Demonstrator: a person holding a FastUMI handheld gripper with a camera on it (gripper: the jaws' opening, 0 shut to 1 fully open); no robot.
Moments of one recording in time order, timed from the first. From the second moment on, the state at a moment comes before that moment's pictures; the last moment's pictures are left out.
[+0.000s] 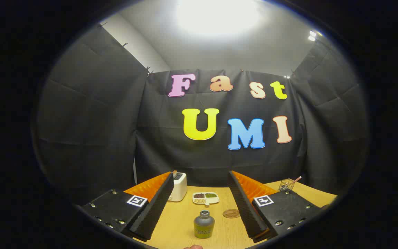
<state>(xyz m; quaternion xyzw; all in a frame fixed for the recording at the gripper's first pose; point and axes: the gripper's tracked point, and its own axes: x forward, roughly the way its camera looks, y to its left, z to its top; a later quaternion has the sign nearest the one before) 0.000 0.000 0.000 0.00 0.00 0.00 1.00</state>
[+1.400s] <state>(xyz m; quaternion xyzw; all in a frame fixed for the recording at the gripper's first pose) 0.036 0.026 -0.049 0.00 0.02 -0.01 1.00</state>
